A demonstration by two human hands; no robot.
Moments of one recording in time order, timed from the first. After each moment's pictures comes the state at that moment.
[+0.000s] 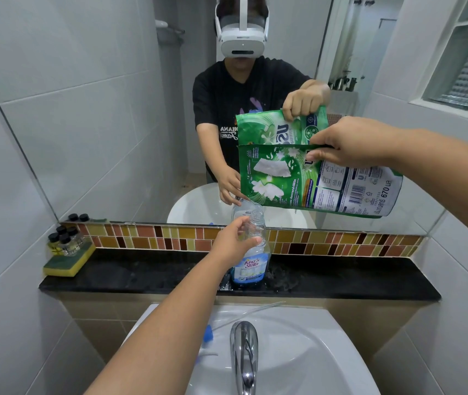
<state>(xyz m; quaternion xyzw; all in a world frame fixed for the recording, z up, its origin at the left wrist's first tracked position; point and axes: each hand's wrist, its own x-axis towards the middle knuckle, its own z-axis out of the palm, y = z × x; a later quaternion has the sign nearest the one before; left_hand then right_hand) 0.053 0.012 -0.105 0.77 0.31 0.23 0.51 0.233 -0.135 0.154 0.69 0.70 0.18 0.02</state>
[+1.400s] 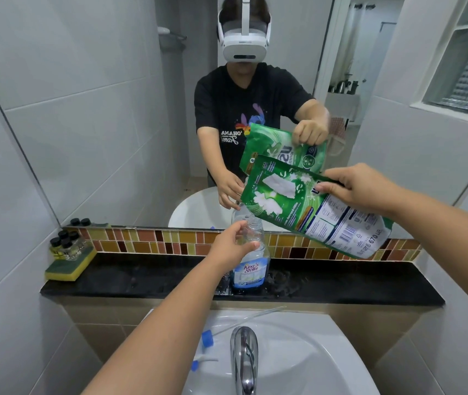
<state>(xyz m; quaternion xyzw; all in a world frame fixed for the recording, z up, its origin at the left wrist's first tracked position) 0.049 0.015 -0.104 0.76 0.31 0.23 0.52 0.252 -0.166 0.080 0.74 0.65 0.08 -0.15</state>
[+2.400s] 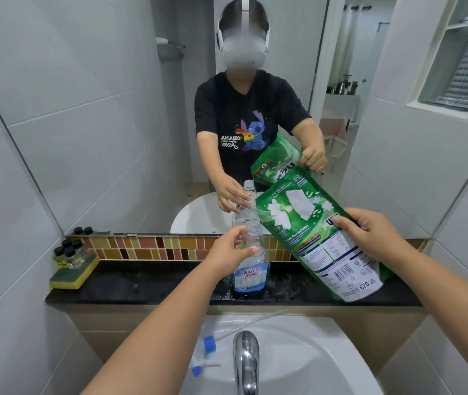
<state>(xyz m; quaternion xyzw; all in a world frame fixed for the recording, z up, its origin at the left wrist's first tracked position) 0.045 0.014 -0.098 0.78 0.30 0.21 0.51 0.252 -0.212 -0.003 0.77 0.50 -0.06 -0.39</state>
